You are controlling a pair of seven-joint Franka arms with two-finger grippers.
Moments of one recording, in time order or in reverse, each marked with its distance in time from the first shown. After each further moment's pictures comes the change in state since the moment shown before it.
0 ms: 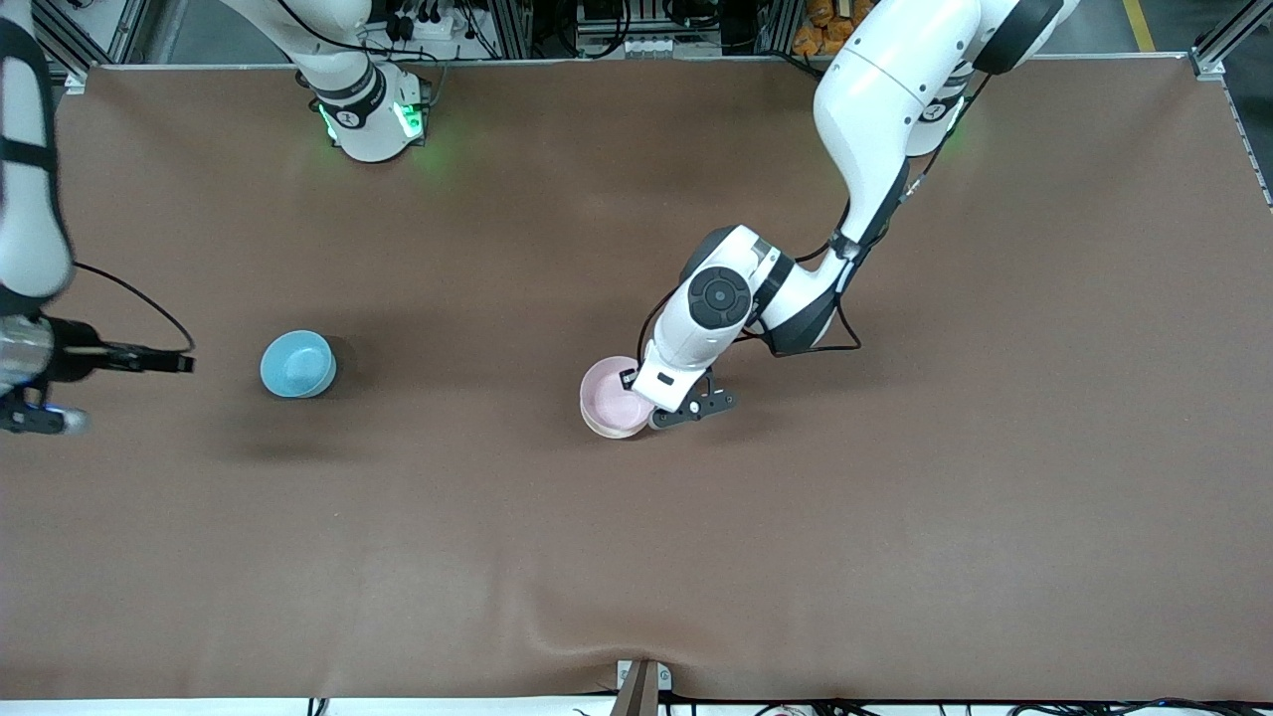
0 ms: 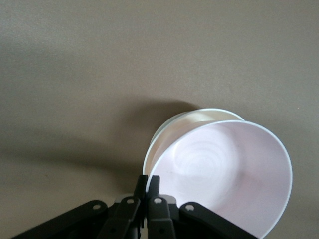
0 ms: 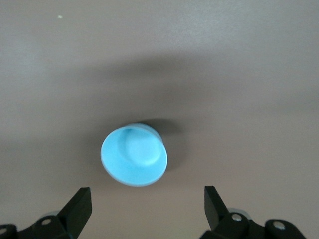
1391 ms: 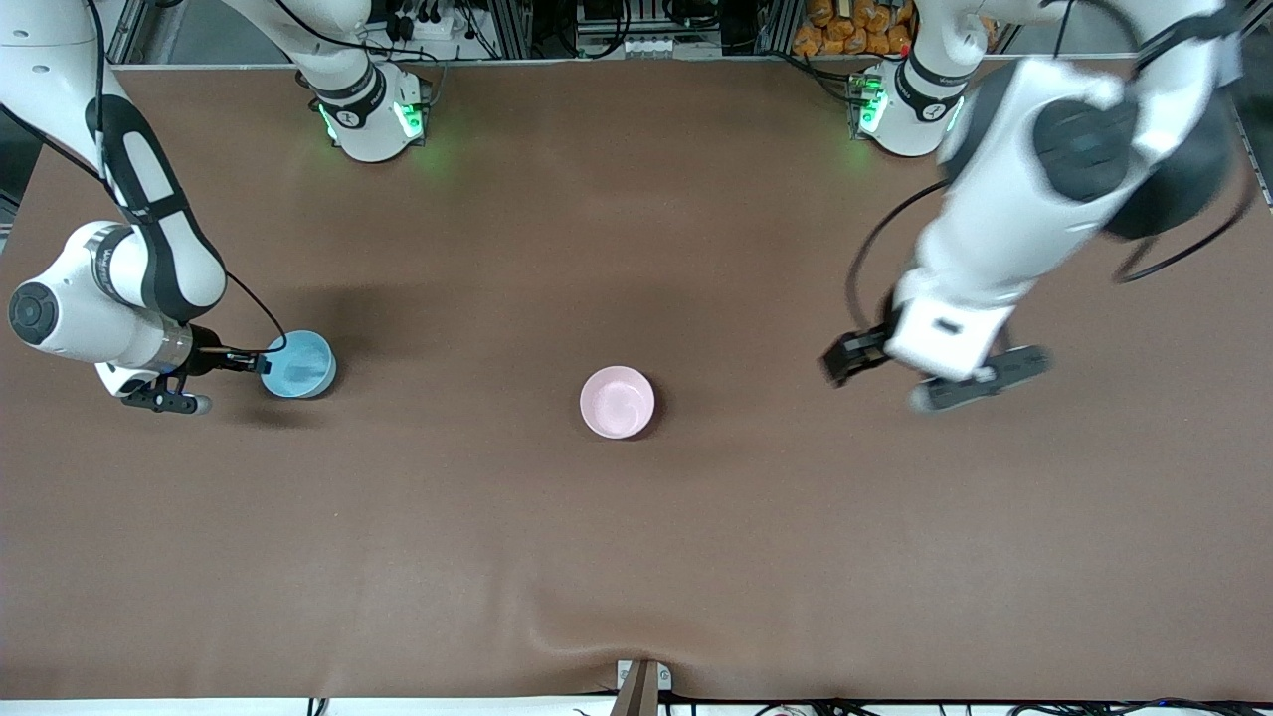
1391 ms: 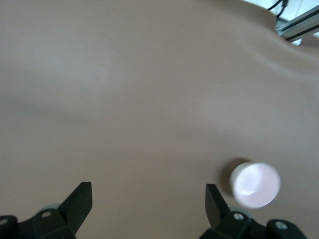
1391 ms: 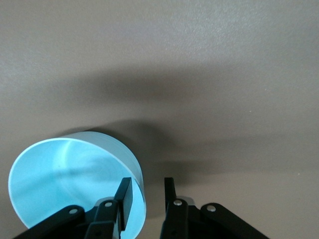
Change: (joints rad) left arm 0.279 -0.523 0.112 0.062 0.084 -0.635 0.300; right arm -0.020 0.017 -0.004 -0.429 0.002 0.508 -0.021
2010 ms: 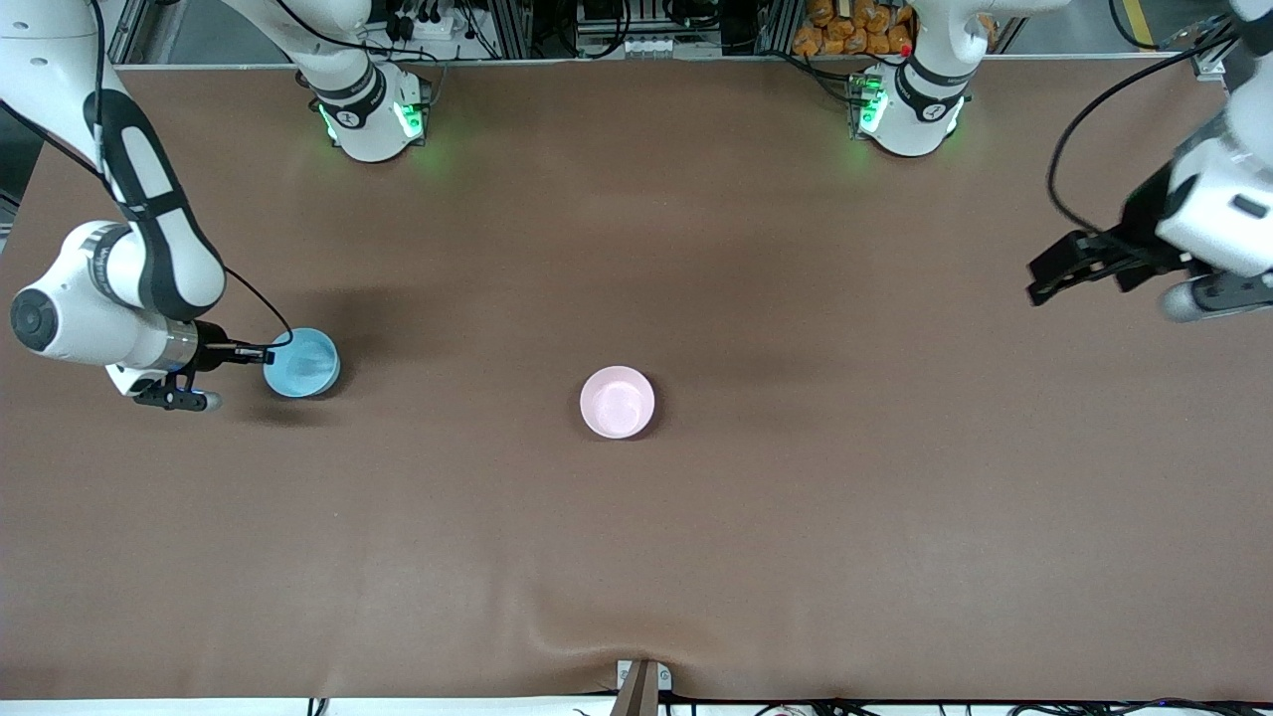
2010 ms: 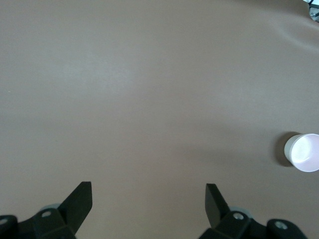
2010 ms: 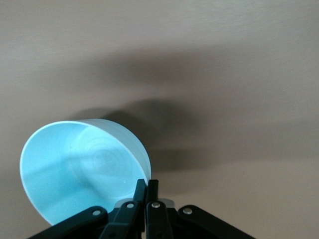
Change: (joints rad) left arm 0.218 -0.180 0.000 -0.020 0.000 -0.186 0.340; right arm 0.008 -0.021 0.028 0.073 0.074 -0.211 -0.002
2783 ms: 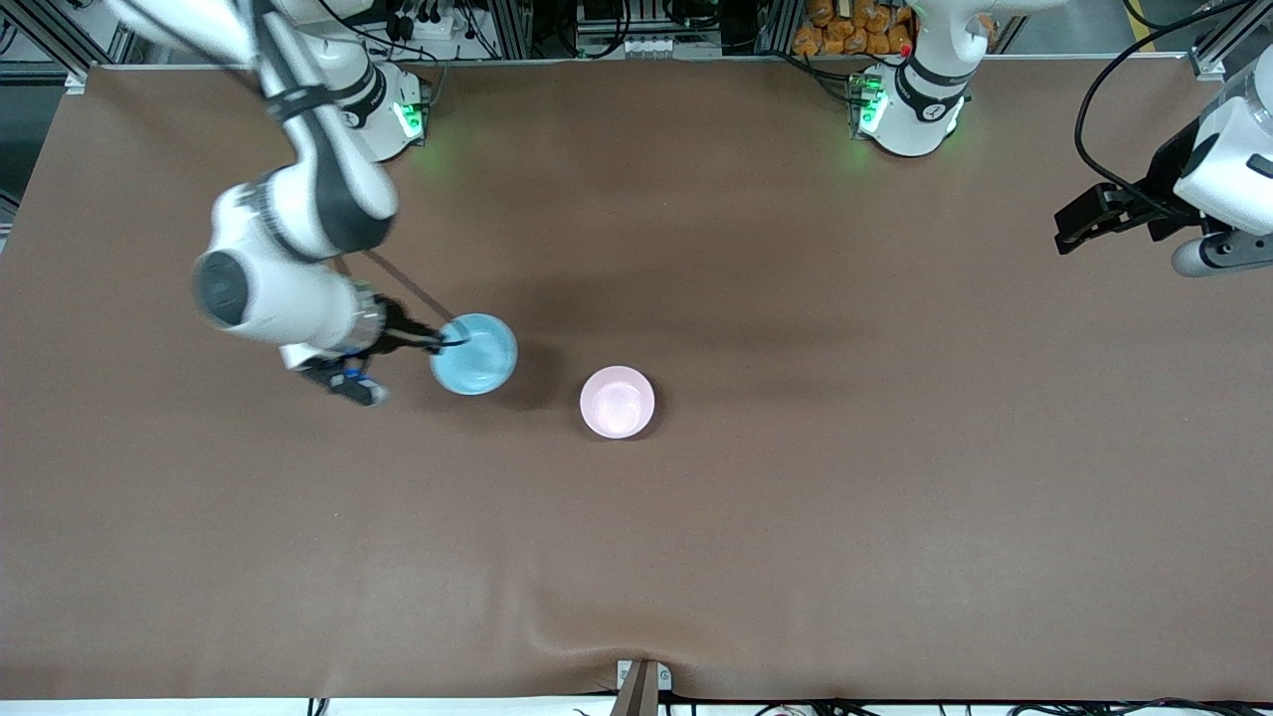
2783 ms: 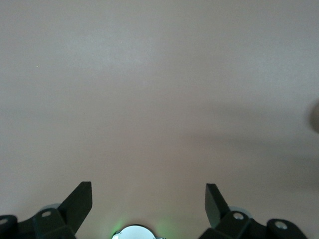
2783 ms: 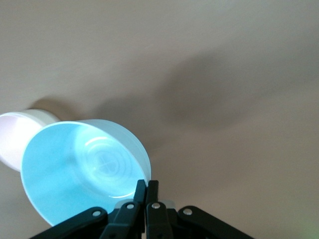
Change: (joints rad) left arm 0.017 -0.064 -0.019 -0.056 0.055 -0.131 0.039; right arm 0.568 -0.110 0.039 0.122 0.199 -0.035 0.830
